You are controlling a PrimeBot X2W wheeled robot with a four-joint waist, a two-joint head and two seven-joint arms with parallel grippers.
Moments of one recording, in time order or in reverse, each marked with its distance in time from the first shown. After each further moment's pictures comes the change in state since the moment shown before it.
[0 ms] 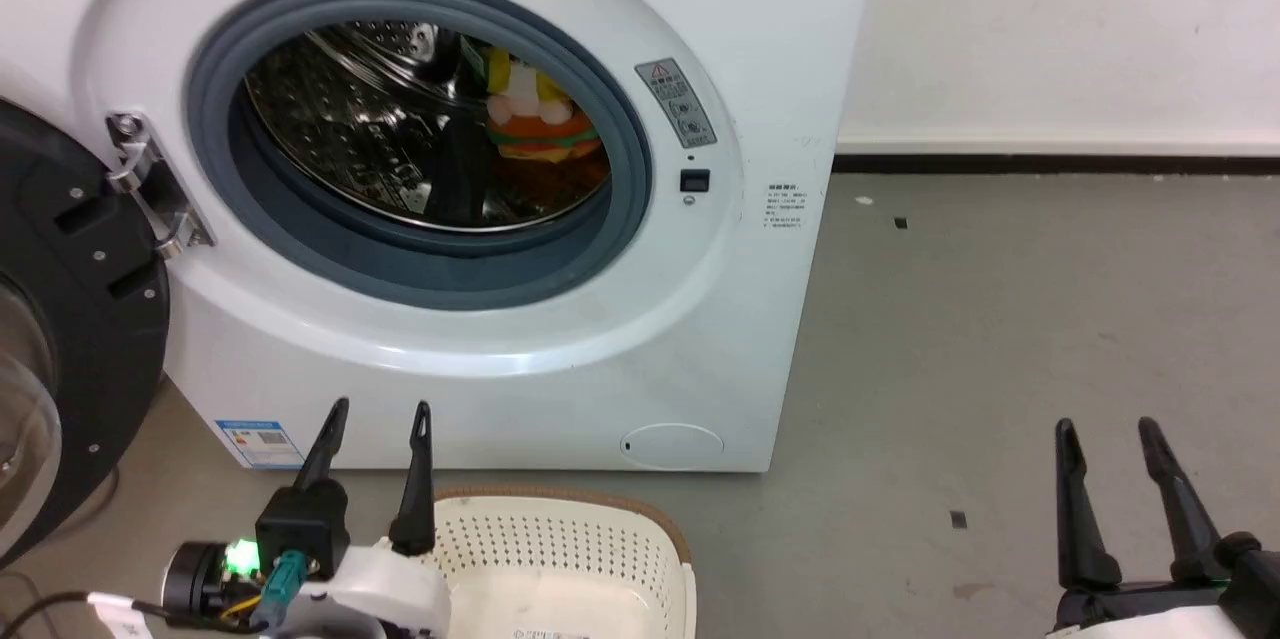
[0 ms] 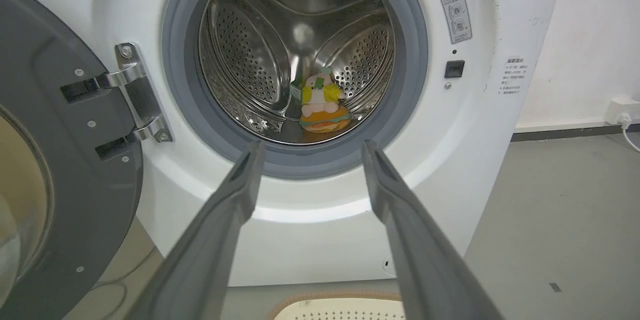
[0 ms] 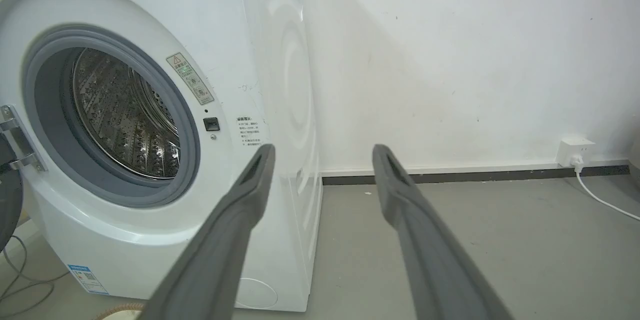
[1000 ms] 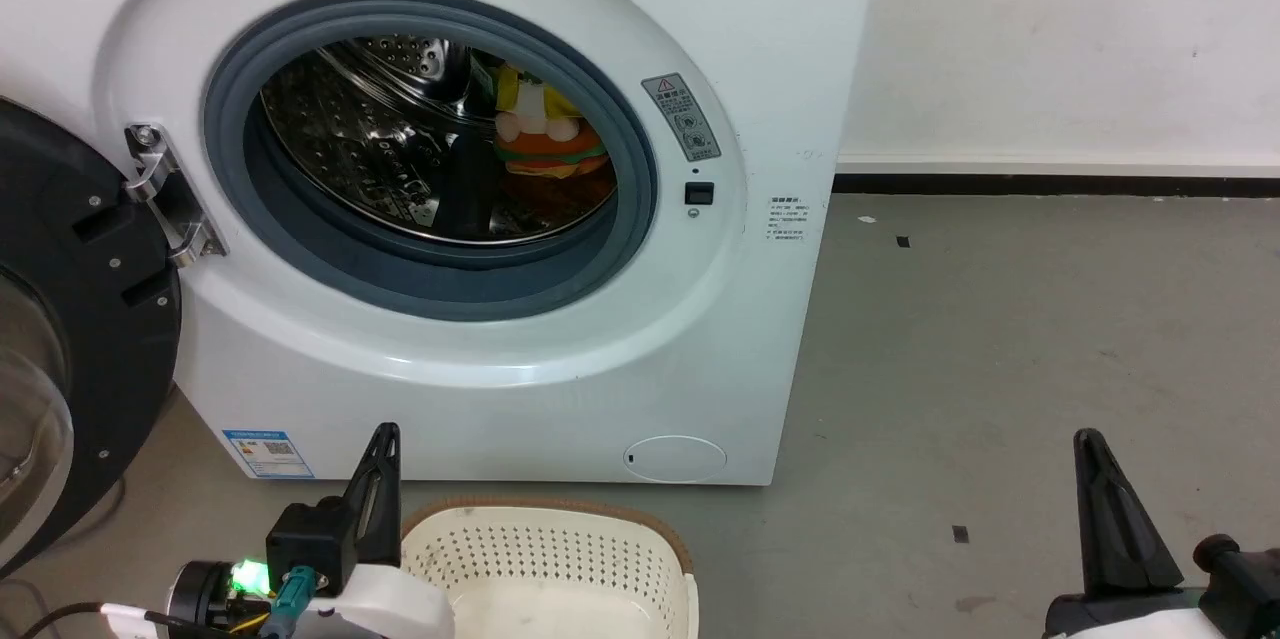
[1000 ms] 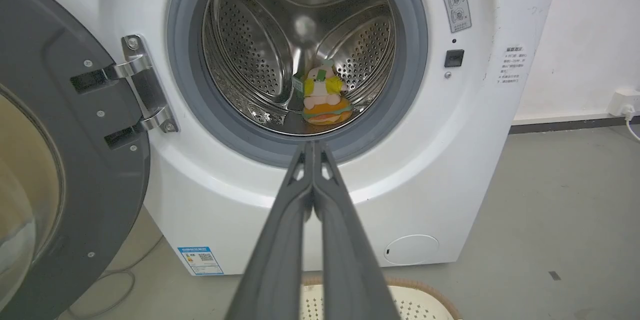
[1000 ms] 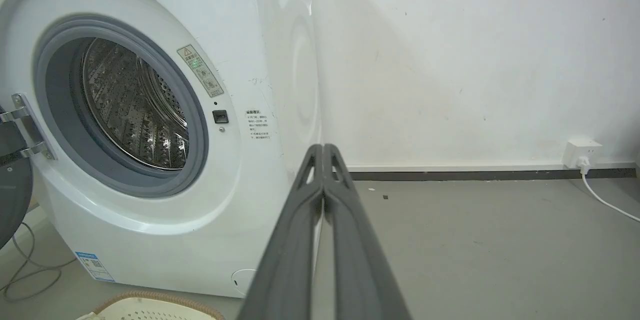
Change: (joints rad) left arm 0.048 -0.007 -0.002 -0.015 0.022 0.003 0.021; right arm 0.013 0.000 0.021 0.006 -0.014 0.000 0.020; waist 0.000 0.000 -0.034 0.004
